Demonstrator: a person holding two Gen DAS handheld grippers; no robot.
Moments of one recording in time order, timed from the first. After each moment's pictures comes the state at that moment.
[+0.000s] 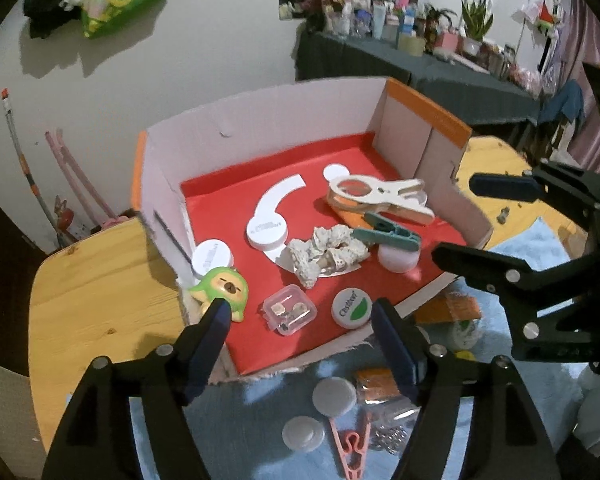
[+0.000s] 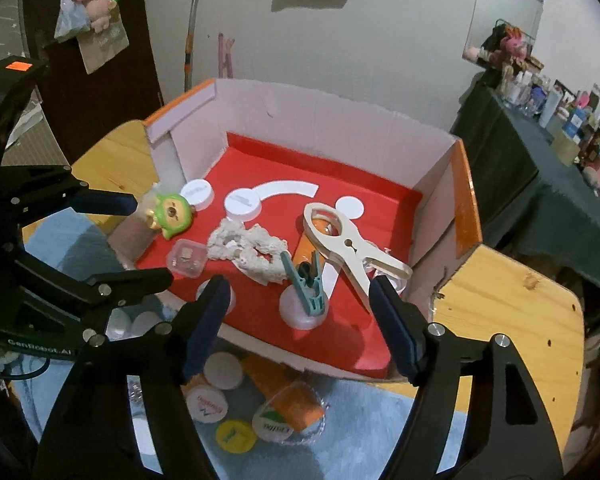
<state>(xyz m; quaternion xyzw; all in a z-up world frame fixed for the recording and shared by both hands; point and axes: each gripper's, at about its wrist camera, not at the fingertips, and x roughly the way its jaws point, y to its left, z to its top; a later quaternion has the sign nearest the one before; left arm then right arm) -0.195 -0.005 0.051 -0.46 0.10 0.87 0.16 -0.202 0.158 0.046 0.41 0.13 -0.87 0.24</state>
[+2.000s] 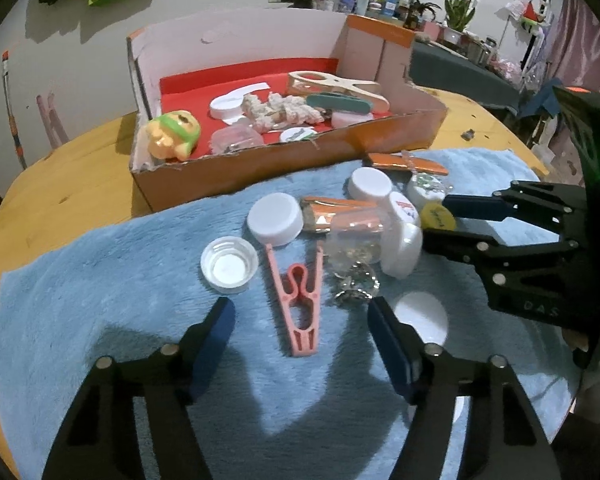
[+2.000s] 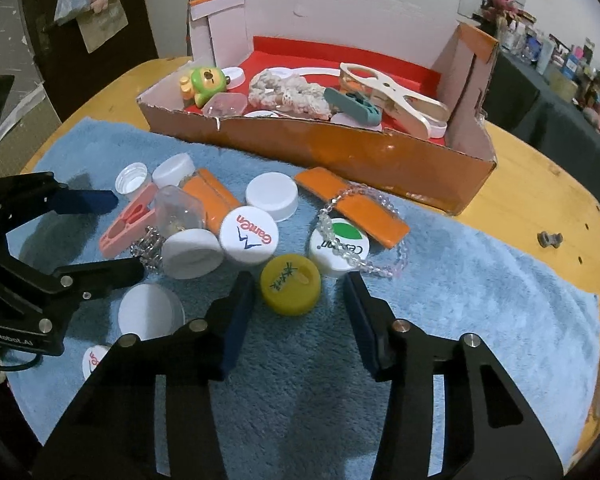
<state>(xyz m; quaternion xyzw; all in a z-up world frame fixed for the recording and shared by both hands) -0.106 0.025 -0.039 -0.47 0.06 0.86 0.19 -0.115 0.171 -0.045 0.45 0.11 -0.86 0.22</state>
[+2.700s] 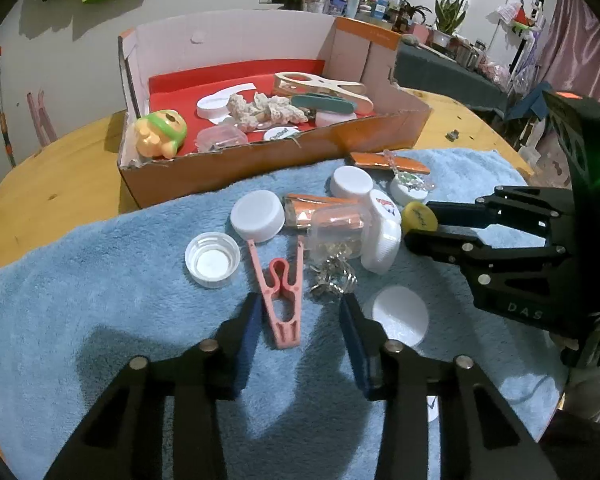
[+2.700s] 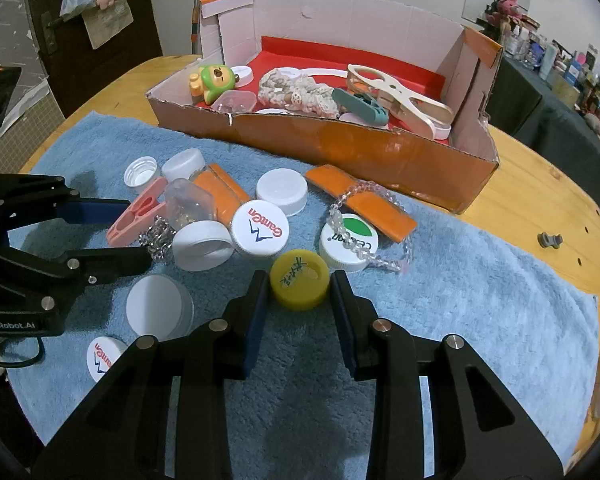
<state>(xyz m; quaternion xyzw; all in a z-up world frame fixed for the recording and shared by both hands) -0.102 0.026 -0.038 -0.47 0.05 0.85 0.21 -0.108 0.168 -0.044 0.45 0.12 -0.86 0.23</state>
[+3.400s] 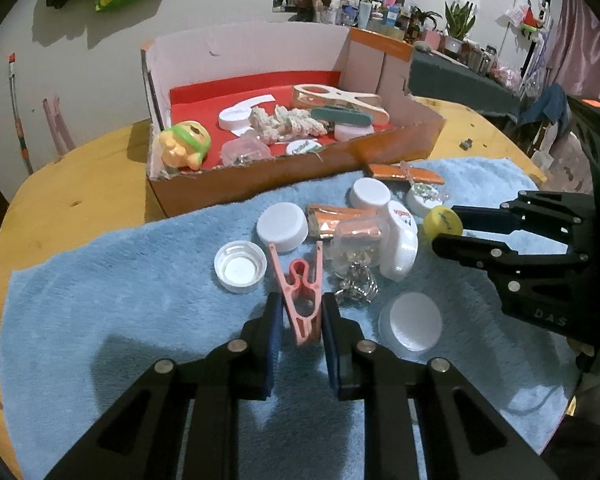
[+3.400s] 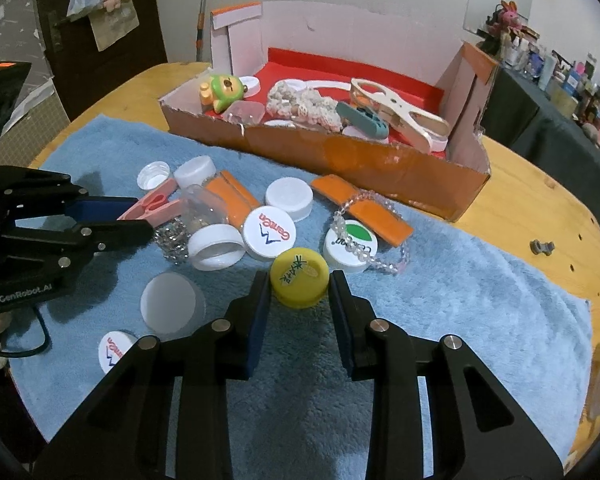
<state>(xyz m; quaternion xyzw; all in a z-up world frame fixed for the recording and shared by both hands) -0.099 0.019 -0.029 -0.46 0.06 0.87 0.19 -0.098 0.168 -0.033 0.43 0.12 -0.86 0.23</state>
